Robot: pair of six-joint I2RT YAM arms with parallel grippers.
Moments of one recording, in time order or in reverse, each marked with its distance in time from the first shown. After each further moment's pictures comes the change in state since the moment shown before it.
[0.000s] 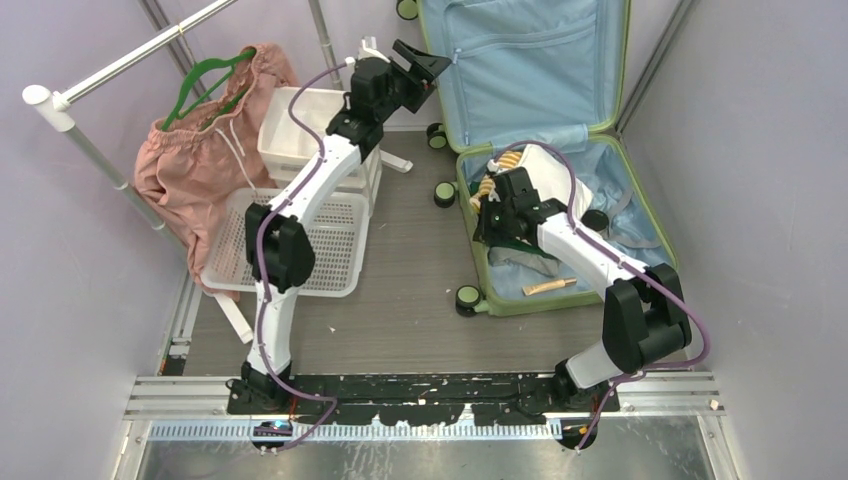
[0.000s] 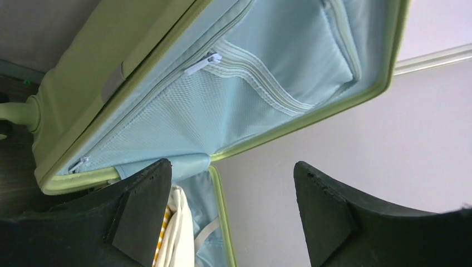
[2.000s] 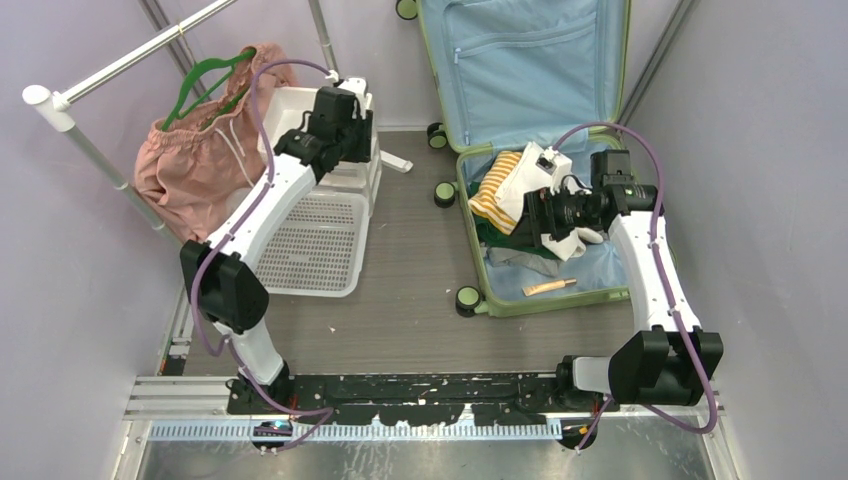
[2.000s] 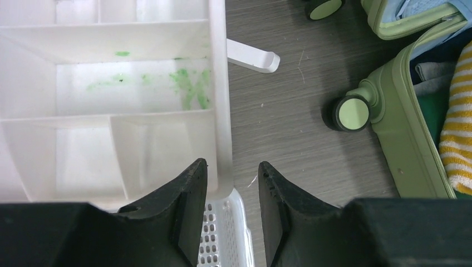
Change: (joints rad) left arm 0.050 -0.467 -0.454 -0.590 -0.243 1.045; right arm -0.434 -0.200 0.199 -0.571 -0.698 -0.705
